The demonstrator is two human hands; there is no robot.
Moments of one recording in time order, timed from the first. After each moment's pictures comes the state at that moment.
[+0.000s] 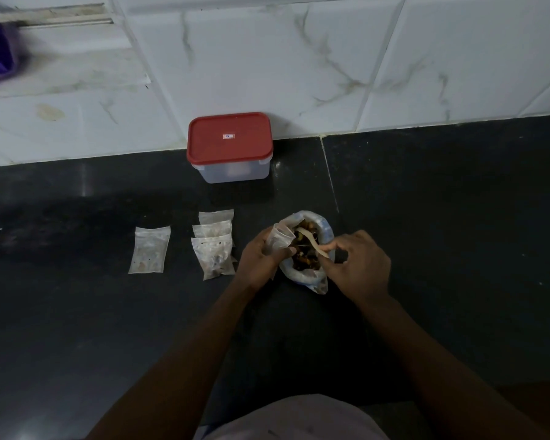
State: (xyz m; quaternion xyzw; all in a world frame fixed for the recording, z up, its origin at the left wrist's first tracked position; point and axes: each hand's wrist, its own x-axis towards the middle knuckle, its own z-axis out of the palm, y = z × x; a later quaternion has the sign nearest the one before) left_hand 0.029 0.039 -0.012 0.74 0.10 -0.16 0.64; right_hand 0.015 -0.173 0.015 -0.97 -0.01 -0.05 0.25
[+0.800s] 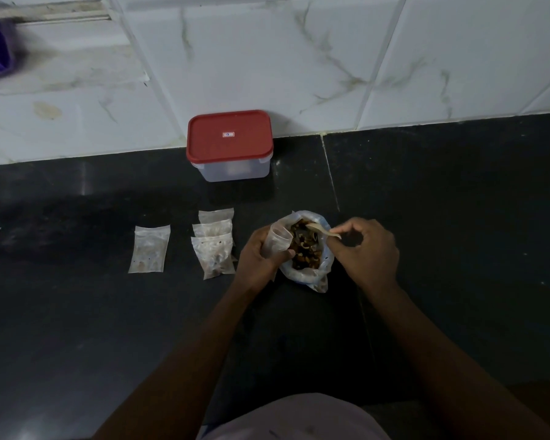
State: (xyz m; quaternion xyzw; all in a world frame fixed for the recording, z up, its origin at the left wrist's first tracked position) left_hand 0.023 0.038 -0.009 0.75 0.12 -0.14 0.64; right_hand 0.028 -0.177 0.035 -0.92 0.04 -0.07 0.38
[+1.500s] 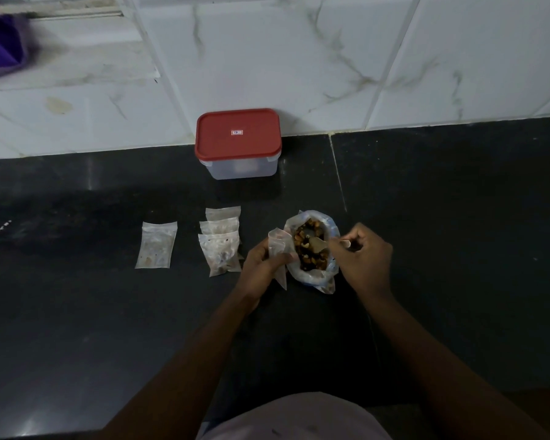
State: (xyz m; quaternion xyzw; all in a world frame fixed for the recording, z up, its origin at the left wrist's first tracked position) left_hand 0.010 0.041 -0.002 0.62 0.16 -0.20 0.74; right_hand 0.023 -0.162 0.018 -0.86 0.08 -0.06 0.50
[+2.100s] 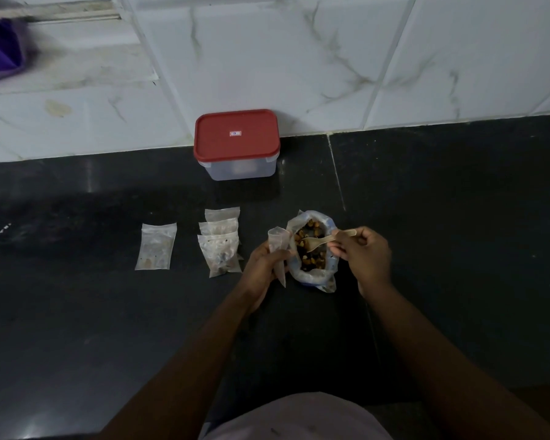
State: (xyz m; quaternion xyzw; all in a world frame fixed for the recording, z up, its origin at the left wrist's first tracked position) left_hand 0.015 0.037 -0.002 0.55 0.19 -0.24 0.78; right_hand 0.035 -0.162 0.012 -0.67 0.28 0.05 0.68
